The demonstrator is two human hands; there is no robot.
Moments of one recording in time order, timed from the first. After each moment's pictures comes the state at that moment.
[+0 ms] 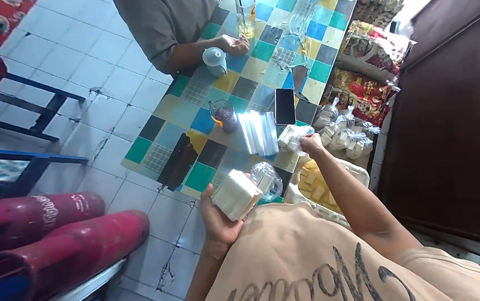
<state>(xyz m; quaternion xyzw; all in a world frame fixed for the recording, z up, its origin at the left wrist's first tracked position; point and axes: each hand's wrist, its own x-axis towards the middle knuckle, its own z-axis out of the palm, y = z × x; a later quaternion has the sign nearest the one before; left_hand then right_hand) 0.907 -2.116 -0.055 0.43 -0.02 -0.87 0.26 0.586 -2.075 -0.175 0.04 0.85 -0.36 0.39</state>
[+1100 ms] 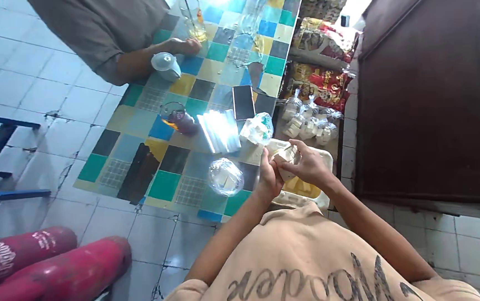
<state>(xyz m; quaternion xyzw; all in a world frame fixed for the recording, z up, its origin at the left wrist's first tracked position) 0.722 -2.013 -0.101 0.38 -0.23 -0.89 0.02 0.633 -1.926 -0.053 -0.27 0.87 -0.28 0.31</state>
